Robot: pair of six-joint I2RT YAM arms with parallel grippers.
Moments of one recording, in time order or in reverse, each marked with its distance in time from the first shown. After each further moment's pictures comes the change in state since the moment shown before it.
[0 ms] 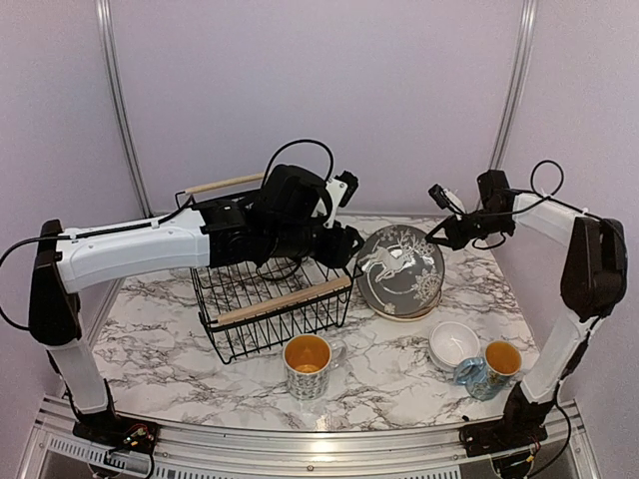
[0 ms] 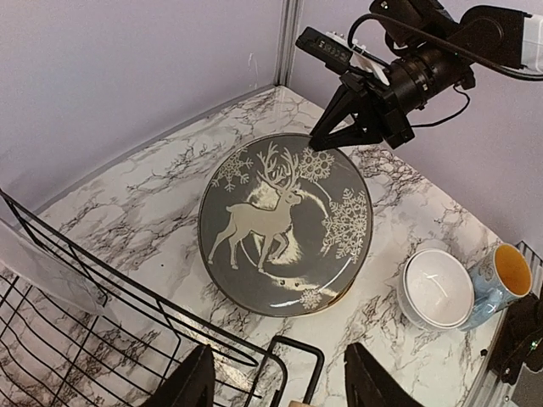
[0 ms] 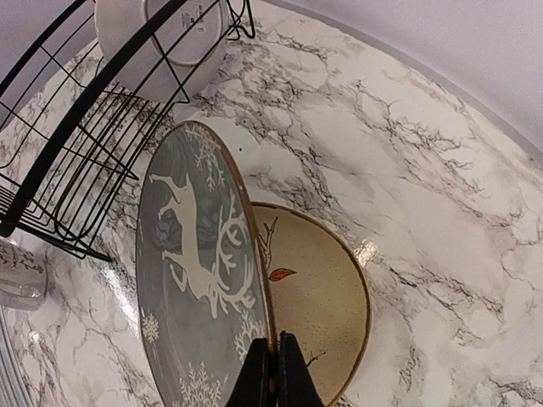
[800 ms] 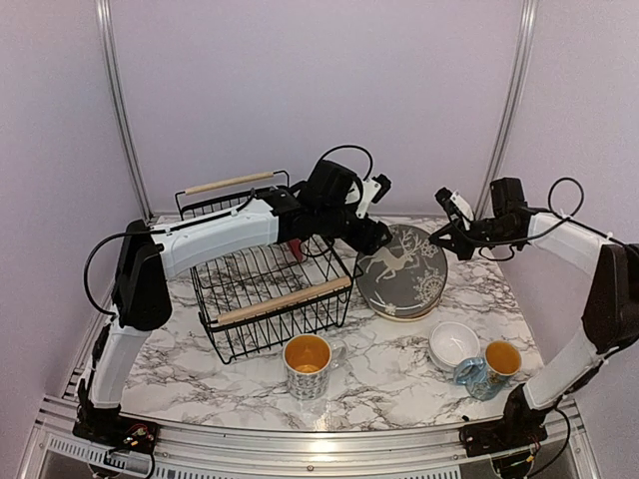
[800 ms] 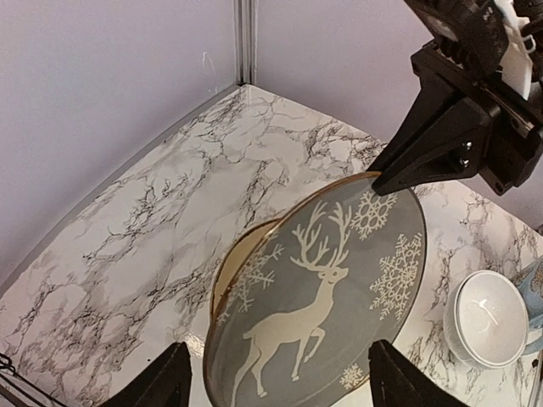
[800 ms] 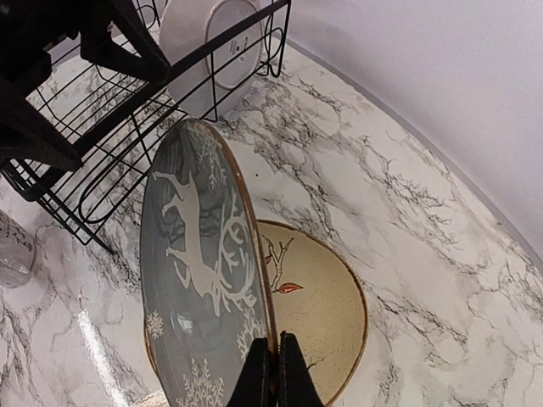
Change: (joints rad) left arm 0.122 0.515 0.583 -0.071 0.238 0.215; right arm 0.026 -0.249 -0.254 0.203 -0.011 -0.092
